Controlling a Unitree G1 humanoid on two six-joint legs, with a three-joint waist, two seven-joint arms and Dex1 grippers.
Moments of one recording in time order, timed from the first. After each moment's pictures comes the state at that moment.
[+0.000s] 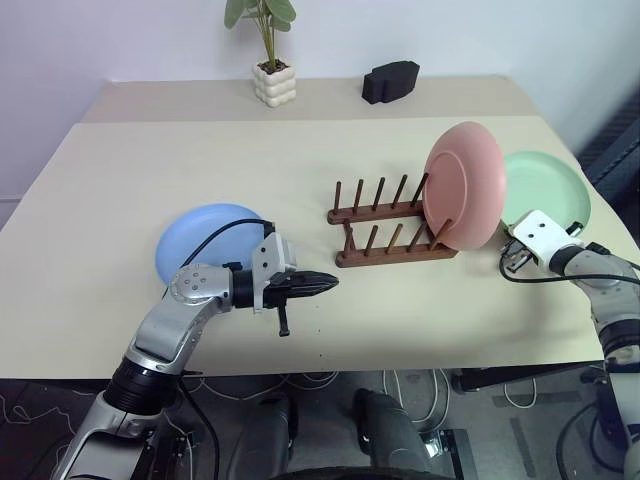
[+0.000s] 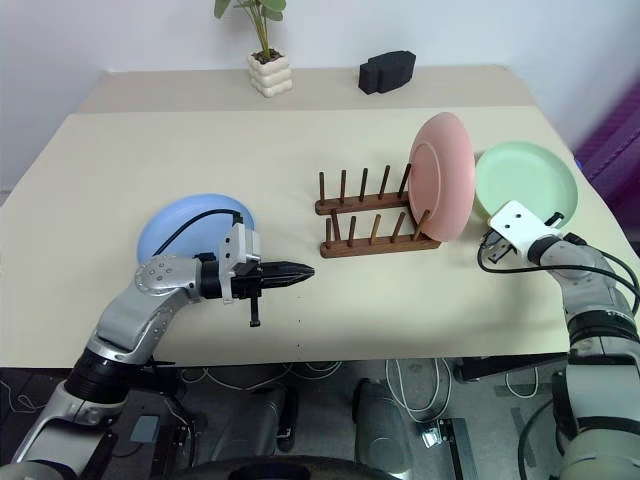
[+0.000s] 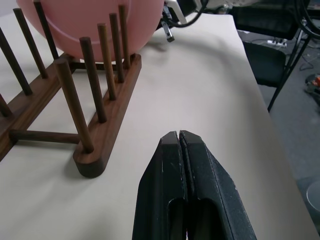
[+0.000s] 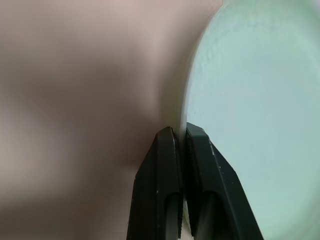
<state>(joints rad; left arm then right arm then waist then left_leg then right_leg) -0.33 0.49 -0.21 -0.21 -0.36 0.32 -1.03 -0.56 -0.85 0.01 0.98 -0.16 -0.42 0.52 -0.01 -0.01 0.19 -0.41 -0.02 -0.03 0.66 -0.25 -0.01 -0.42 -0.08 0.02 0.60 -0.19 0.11</state>
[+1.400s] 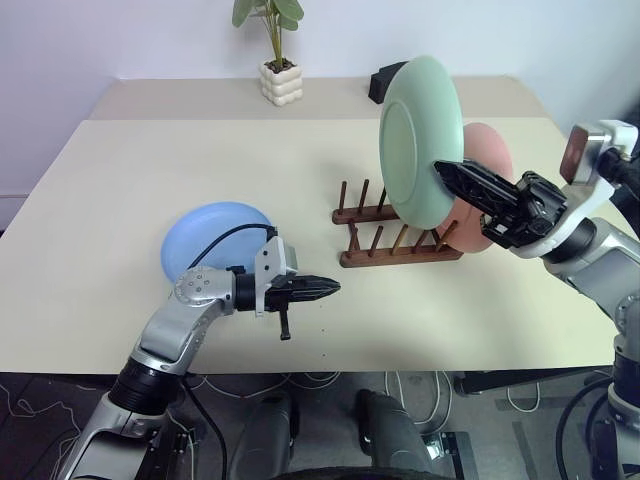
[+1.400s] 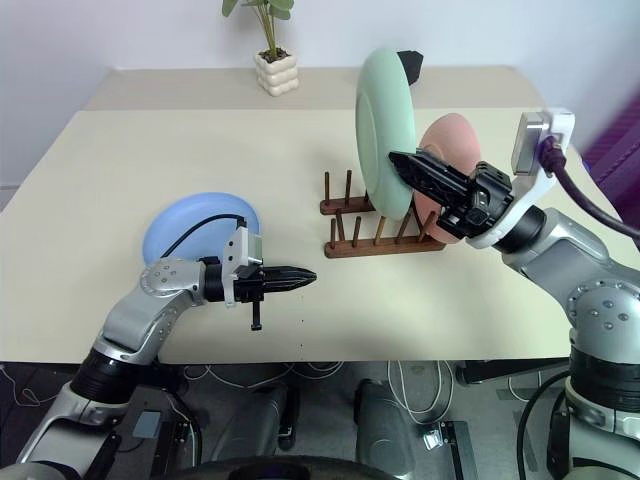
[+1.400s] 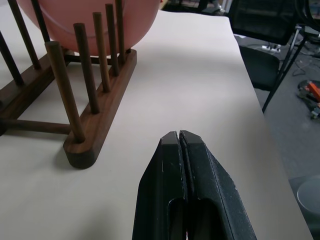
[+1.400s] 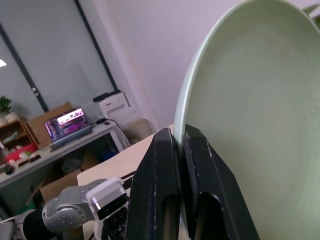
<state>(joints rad) -0.32 0.48 -0.22 -0.17 -0.36 0.31 -1.06 -0.34 -0.74 -0.33 -0.35 1.39 0.74 0.56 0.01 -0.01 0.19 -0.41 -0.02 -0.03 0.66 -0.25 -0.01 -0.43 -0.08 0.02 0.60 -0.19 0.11</state>
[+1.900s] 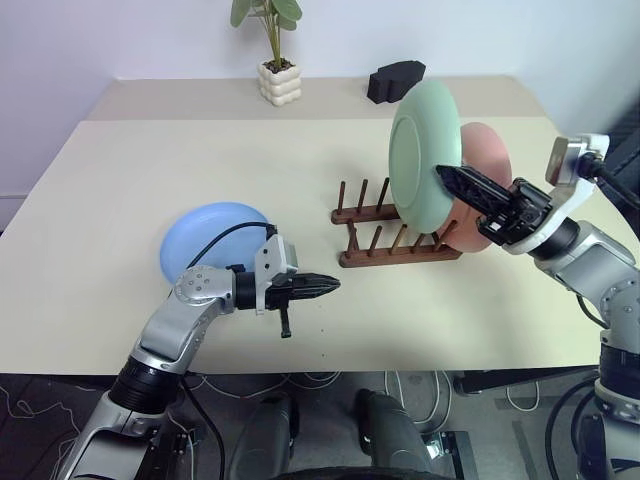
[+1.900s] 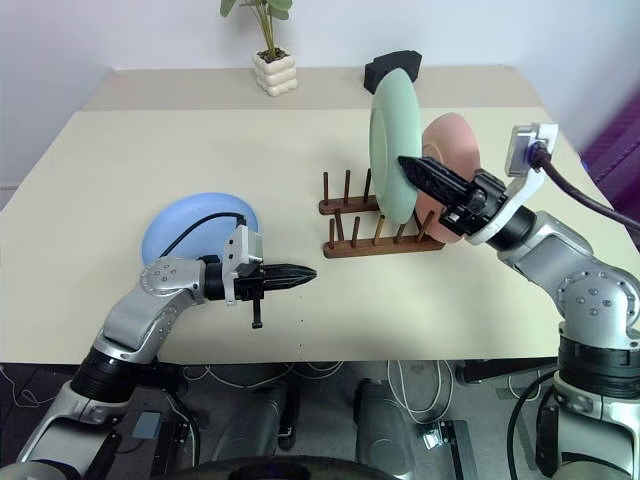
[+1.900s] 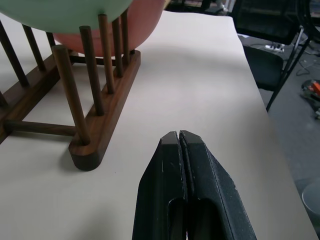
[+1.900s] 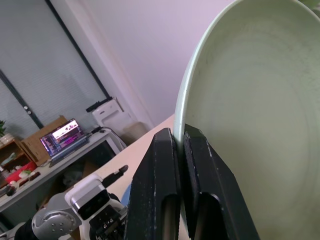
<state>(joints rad) -0.33 0.48 -0.22 -0.17 -0.36 0.31 -1.04 -0.37 -0.70 -0.32 -0.21 1.33 0.77 0.60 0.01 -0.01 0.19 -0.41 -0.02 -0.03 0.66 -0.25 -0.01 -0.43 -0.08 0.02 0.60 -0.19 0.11</state>
